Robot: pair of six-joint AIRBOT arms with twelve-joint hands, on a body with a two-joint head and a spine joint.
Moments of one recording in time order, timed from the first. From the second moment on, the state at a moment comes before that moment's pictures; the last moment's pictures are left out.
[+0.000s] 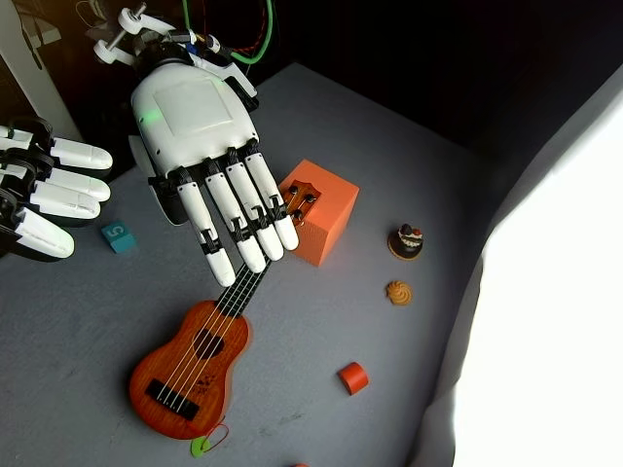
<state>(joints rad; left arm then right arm) 0.34 -1.21 0.74 1.54 0.86 -0.58 -0.51 -0.54 0.68 -0.28 0.65 -0.86</state>
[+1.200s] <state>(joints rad) 0.45 -1.38 1.06 1.61 0.74 -0.61 -0.52 -0.56 0.74 -0.10 0.64 -0.80</state>
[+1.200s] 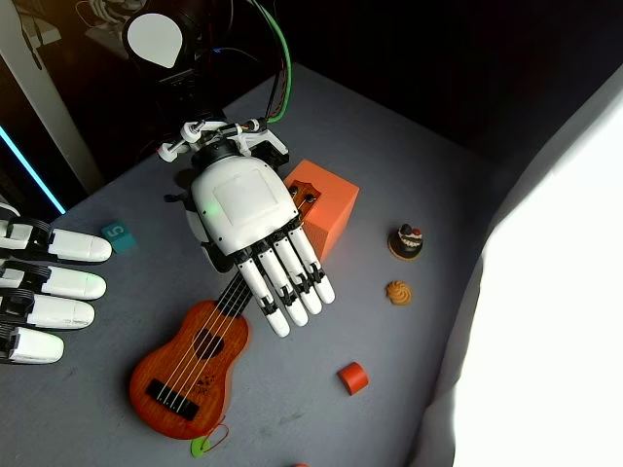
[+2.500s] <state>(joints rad) 0.52 -1.42 1.16 1.68 0.69 -0.65 -0.52 -0.57 0.74 -0.10 0.64 -0.80</state>
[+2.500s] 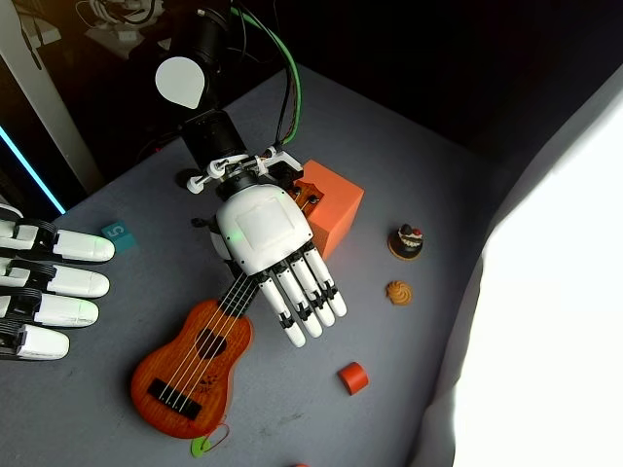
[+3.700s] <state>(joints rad) 0.50 -1.40 1.12 1.66 0.68 -0.71 -0.52 -0.57 0.74 -0.10 0.64 -0.80</state>
